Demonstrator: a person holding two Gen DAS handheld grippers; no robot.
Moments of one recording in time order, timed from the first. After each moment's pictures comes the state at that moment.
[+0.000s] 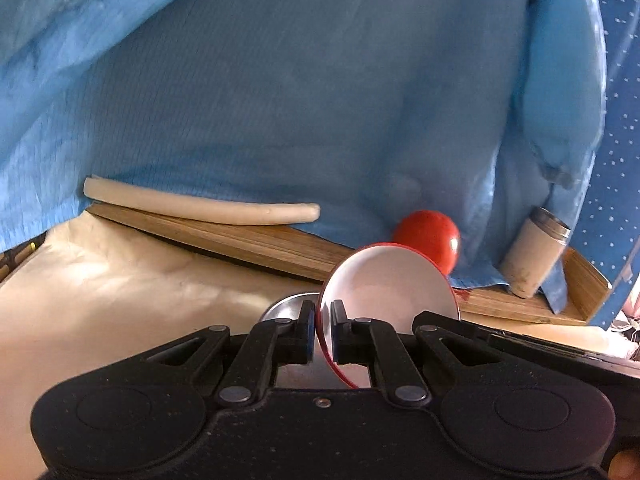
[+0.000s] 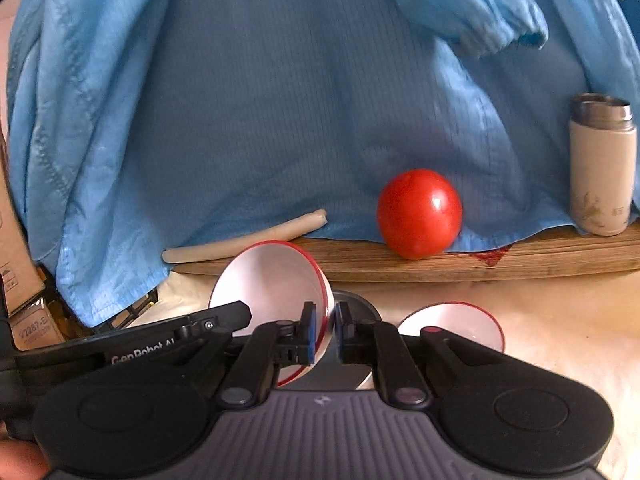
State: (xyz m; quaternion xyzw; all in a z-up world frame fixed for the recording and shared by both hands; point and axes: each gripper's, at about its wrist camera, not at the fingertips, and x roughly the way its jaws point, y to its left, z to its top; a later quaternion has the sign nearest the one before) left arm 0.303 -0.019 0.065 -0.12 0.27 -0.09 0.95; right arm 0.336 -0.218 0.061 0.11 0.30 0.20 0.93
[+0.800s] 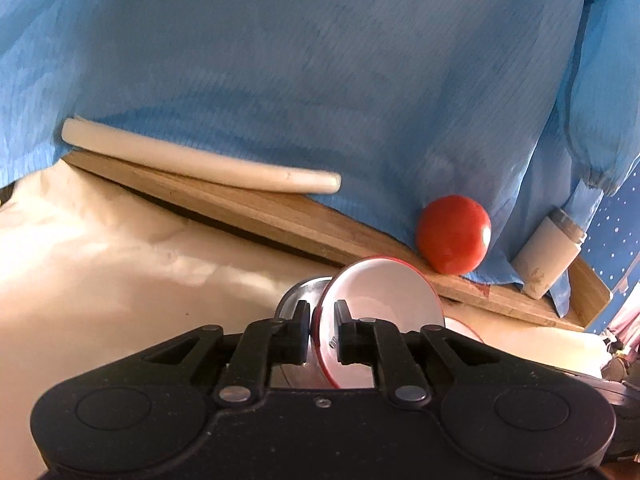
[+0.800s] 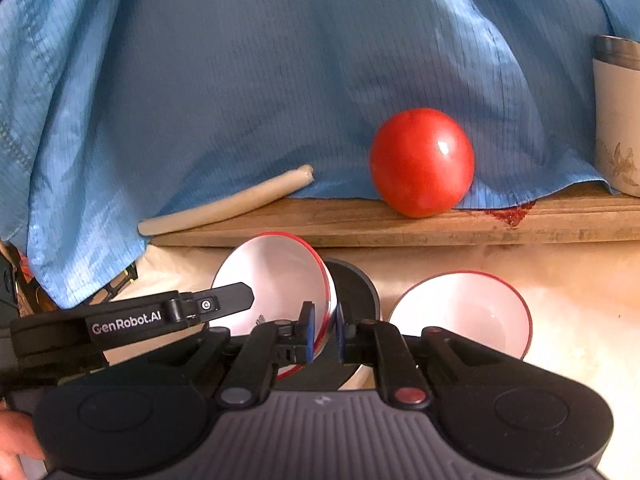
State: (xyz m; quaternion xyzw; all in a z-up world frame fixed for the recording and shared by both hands) left arm 0.340 0.005 0.033 -0.16 0.30 -0.12 0.93; right arm 0.360 -0.207 0.024 0.11 0.34 0.20 0.91
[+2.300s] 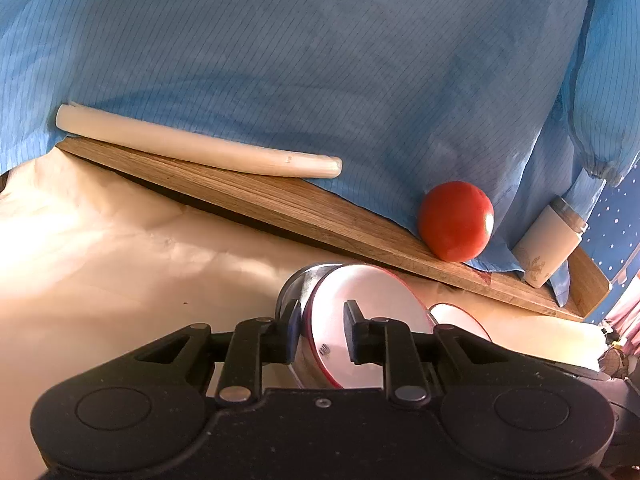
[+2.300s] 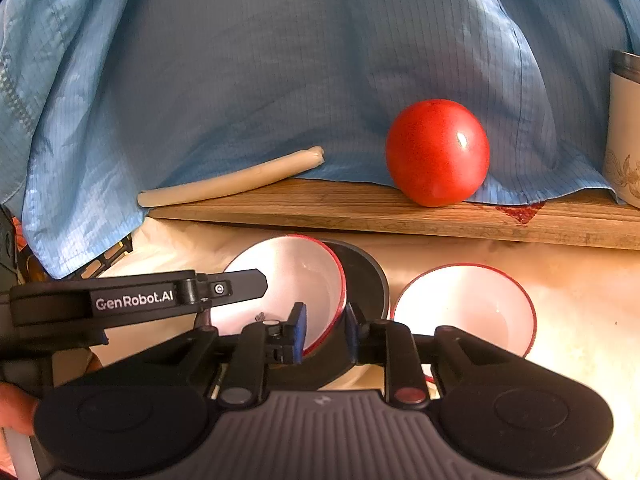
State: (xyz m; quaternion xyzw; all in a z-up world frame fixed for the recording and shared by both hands) left arm 0.346 0.006 0.029 -0.16 0.32 -0.13 0.92; right arm 0.357 -0.195 0.018 0.06 0.35 0.20 0.91
